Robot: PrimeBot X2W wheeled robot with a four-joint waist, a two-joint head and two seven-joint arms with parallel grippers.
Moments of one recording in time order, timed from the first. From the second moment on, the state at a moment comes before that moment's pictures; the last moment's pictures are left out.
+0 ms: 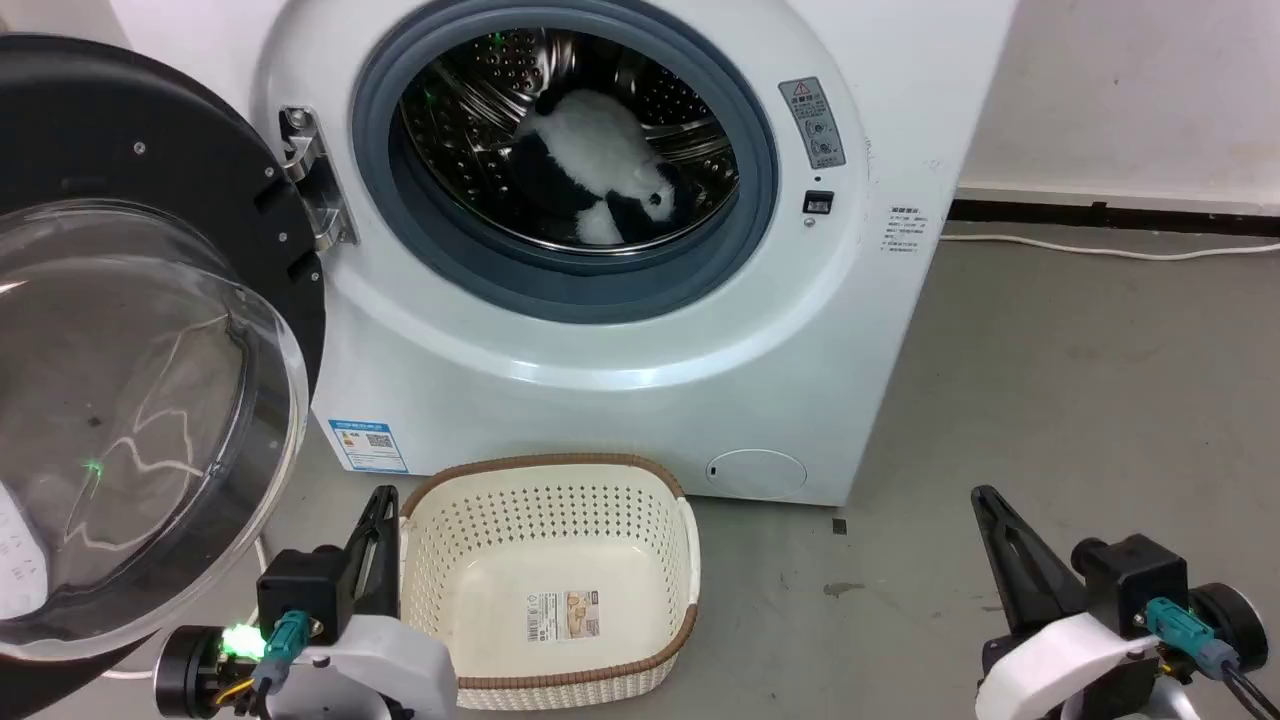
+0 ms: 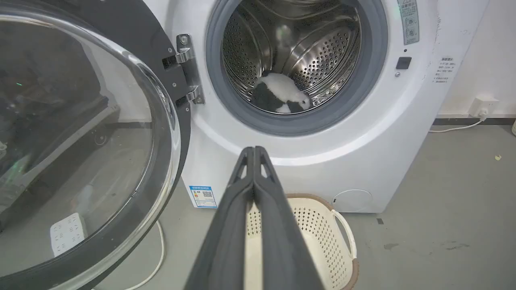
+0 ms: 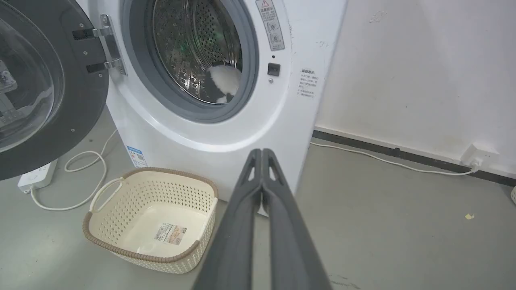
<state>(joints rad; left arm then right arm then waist) -0.01 0.05 0.00 0.00 0.00 0.00 0.00 -0.01 -0.05 0.00 0.00 0.00 0.13 0.00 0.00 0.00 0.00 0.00</state>
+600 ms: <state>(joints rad) -0.01 0.05 0.00 0.00 0.00 0.00 0.00 -0.01 -0.05 0.00 0.00 0.00 0.13 0.00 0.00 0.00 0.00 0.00</state>
